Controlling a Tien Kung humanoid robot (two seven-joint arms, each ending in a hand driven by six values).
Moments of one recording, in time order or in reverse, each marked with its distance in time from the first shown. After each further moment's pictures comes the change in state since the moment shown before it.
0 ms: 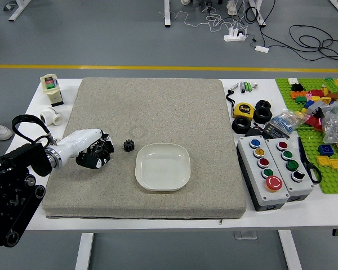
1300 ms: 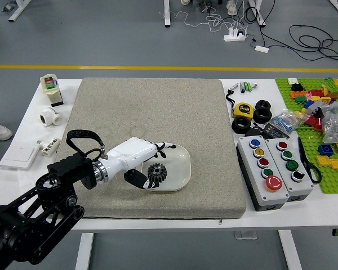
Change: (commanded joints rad) left arm -0.043 -0.008 0.343 -0.112 0.000 0.177 -0.038; right arm -0.007 -0.002 -0.018 0.000 0.017 -0.002 0.001
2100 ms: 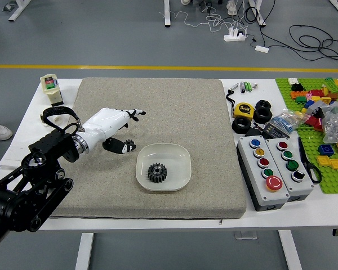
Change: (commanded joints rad) left arm -0.160 0.022 -0.021 0.305 0.000 0.152 0.012; right arm 0.014 -0.001 -0.011 0.000 0.015 -0.004 0.000
